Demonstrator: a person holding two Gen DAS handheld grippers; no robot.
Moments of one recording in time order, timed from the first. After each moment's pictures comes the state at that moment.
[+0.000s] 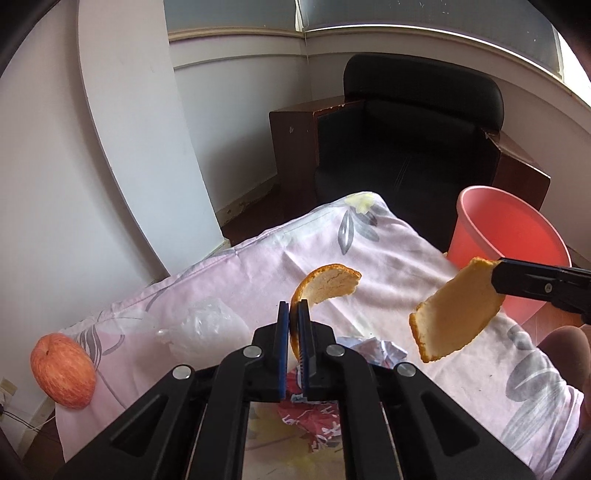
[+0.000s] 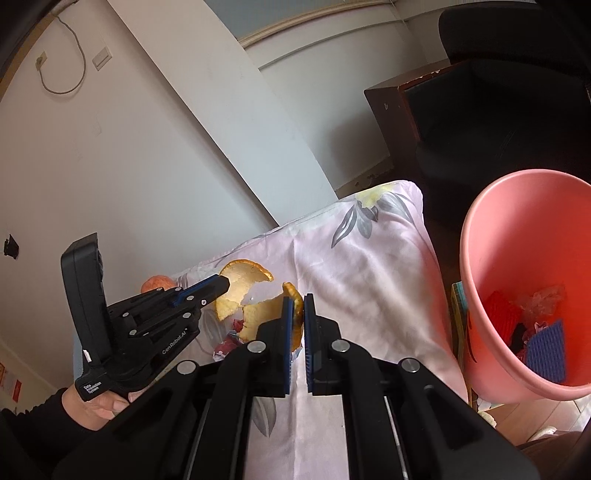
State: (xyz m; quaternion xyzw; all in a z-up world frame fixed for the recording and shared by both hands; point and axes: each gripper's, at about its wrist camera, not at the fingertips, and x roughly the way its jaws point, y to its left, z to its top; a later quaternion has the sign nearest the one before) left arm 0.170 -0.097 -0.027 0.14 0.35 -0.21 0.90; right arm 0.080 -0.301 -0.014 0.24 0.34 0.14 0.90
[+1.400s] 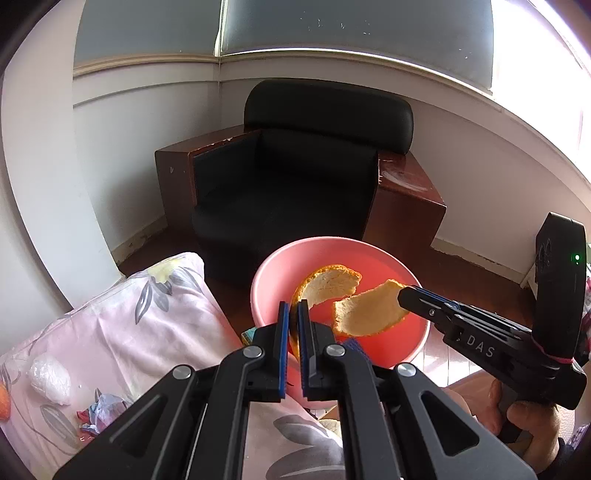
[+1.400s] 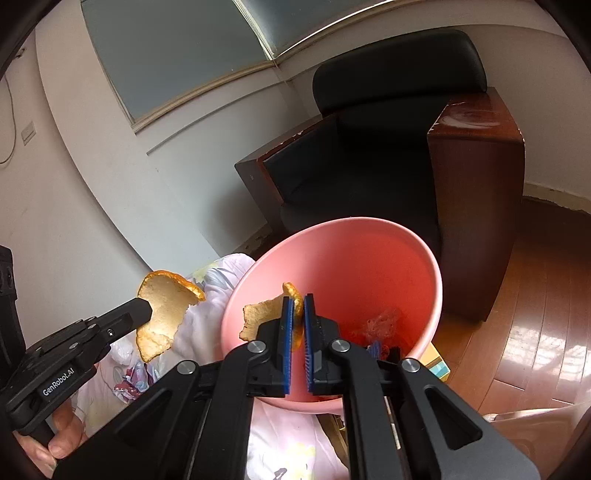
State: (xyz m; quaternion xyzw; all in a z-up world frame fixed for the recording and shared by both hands) left arm 0.099 -0.272 0.023 0.09 0.32 -0.36 0.87; right arm 0.005 -0.459 -0.019 0.26 0.27 -0.08 0.92
